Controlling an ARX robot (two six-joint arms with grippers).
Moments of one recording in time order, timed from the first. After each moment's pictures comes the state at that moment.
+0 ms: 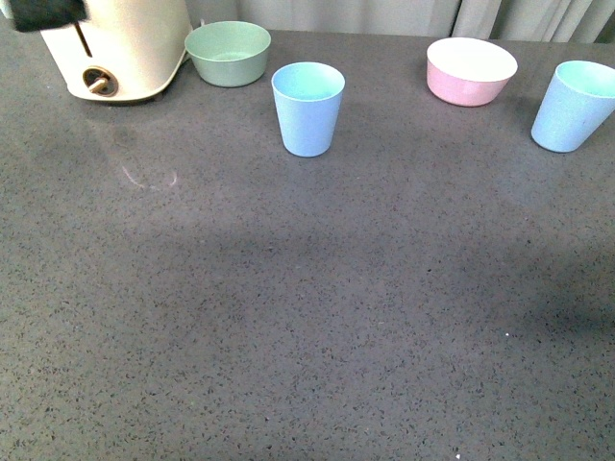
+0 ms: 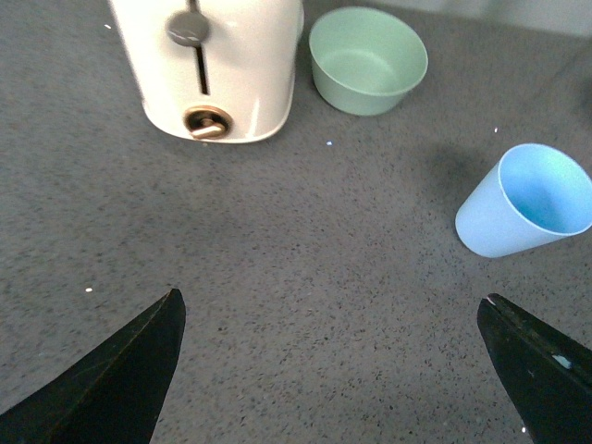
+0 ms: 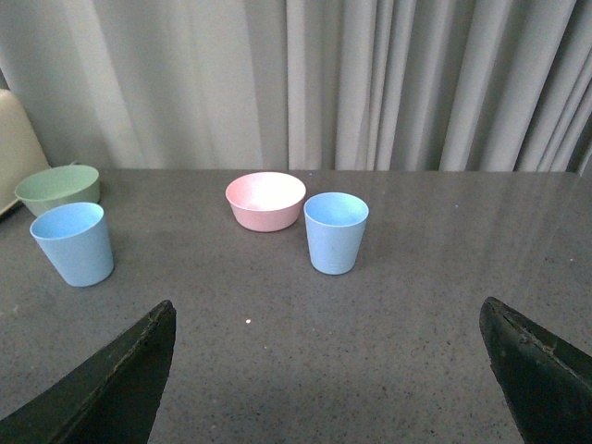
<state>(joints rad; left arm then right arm) -0.20 1.50 0.82 0.13 -0.05 -0.21 0.00 0.00 0.02 0.00 0.00 -0.01</state>
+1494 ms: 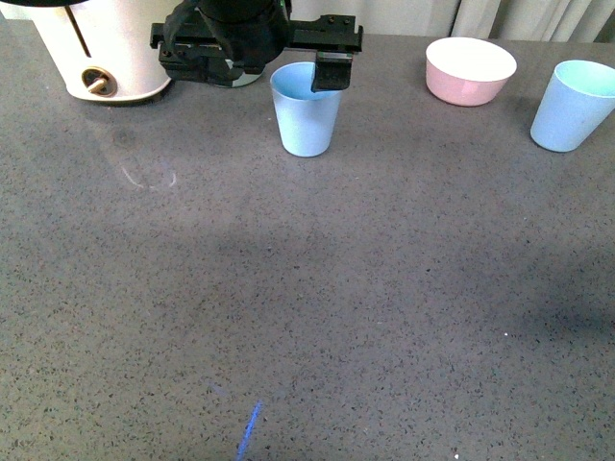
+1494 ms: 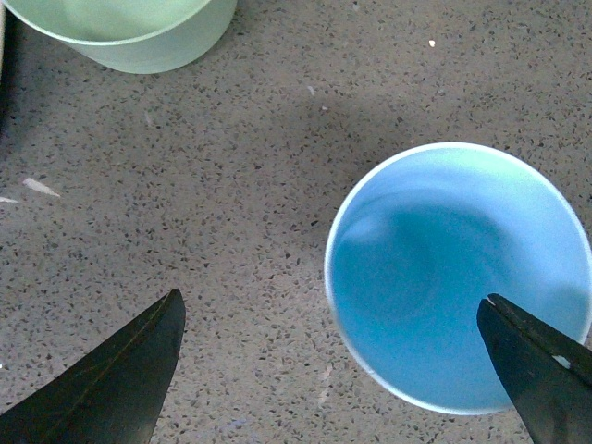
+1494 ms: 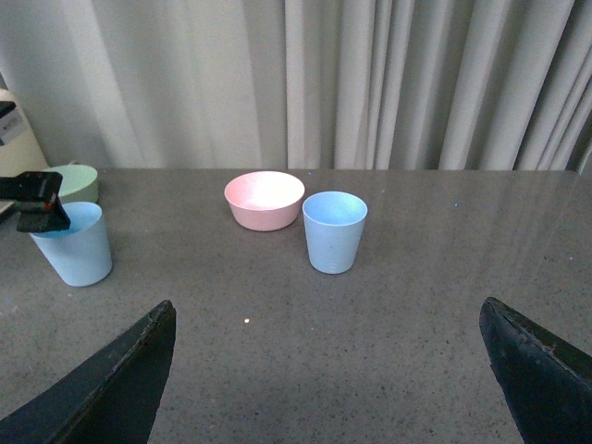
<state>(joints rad) -0.45 2.28 1.69 -0.26 -0.18 -0.27 0.00 0.01 0.02 0.00 0.00 -0.01</state>
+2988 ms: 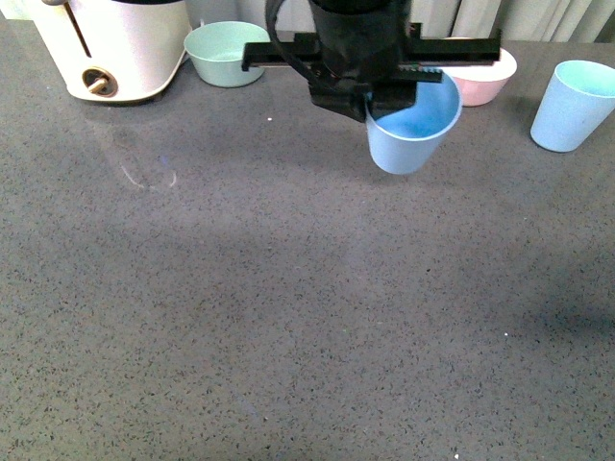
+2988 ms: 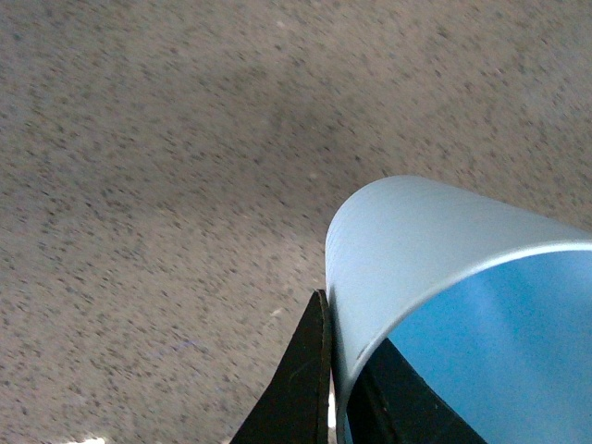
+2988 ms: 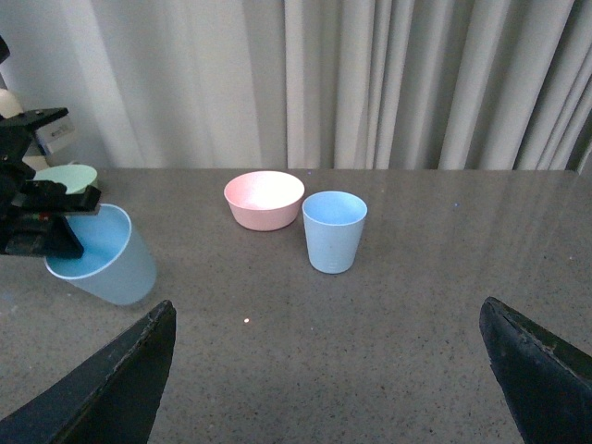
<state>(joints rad) -0.63 2.24 1.74 -0.48 -0.08 -0.42 0.00 0.00 0.02 0.00 0.00 -0.01</state>
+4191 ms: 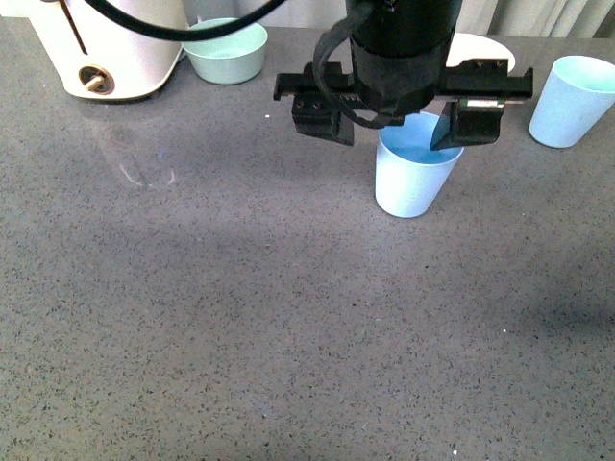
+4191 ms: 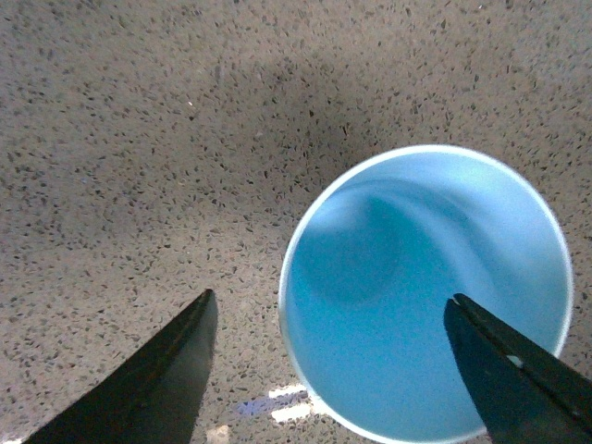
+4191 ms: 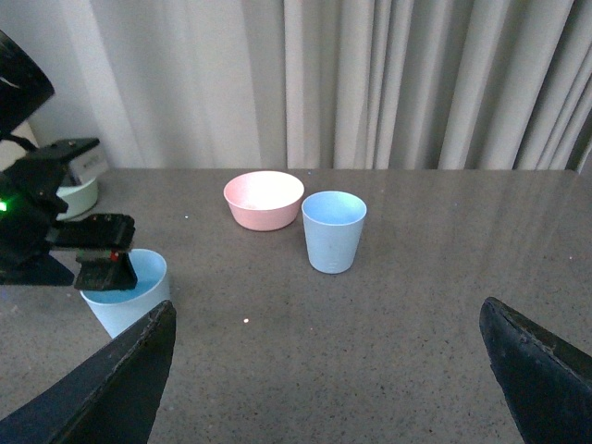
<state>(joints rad) -0.68 2.28 1.75 -0.47 -0.11 -0.46 0.00 0.00 0.02 0.00 0.00 -0.01</state>
